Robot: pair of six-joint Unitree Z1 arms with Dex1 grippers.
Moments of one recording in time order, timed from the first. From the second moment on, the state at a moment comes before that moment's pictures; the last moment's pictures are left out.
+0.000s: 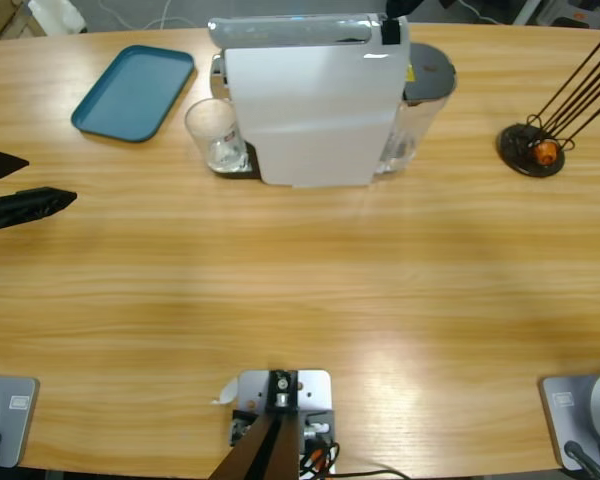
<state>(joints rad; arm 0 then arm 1) -0.58 1.06 -0.62 0.28 0.01 0.00 0.71 1.82 -1.82 0.98 -0.15 -0.14</state>
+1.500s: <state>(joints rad) -0.58 1.07 -0.62 0.27 0.01 0.00 0.75 1.58 -1.58 0.87 -0.21 -0.11</state>
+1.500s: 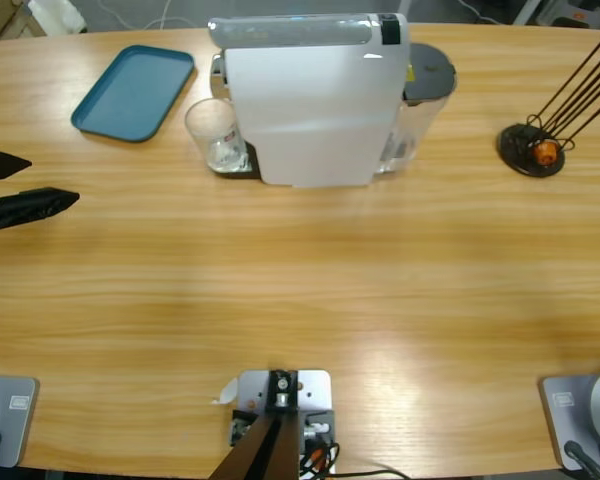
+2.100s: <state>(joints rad) -0.58 1.07 -0.62 0.25 -0.02 0.00 0.86 1.15 -0.79 0.42 -0.04 0.01</state>
